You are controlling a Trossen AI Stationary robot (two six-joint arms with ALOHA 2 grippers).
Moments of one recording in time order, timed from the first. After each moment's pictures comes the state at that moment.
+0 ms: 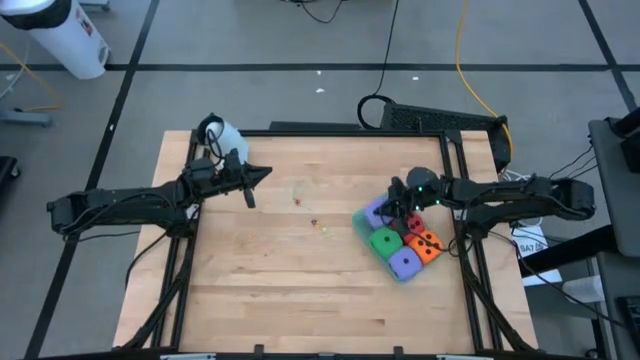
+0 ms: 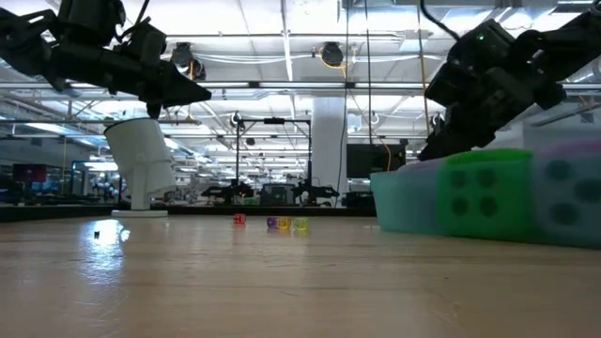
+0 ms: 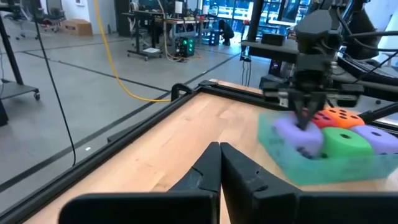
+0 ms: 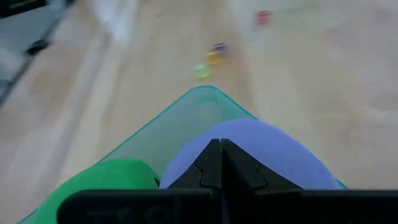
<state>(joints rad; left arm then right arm) 0.38 0.81 0.27 0.47 0.03 -0.10 -0.30 1.08 0.31 0.05 -0.33 0.02</state>
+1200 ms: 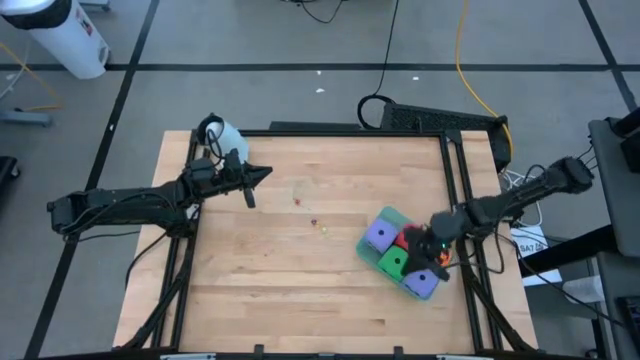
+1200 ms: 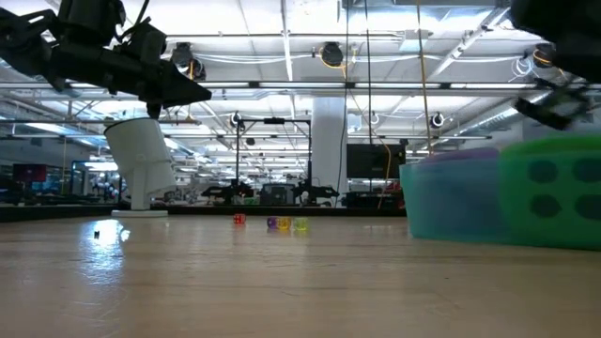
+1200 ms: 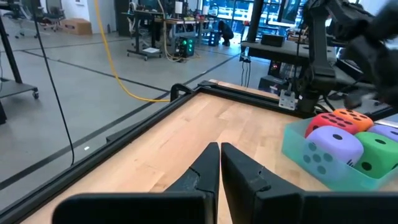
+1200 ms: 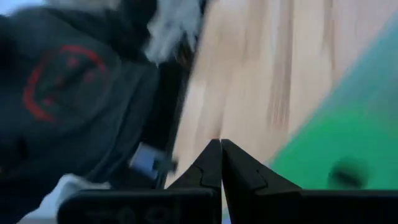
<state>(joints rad) 0.38 0.81 0.27 0.47 0.03 -0.11 0.35 0.82 0.42 -0.07 -0.36 0.59</state>
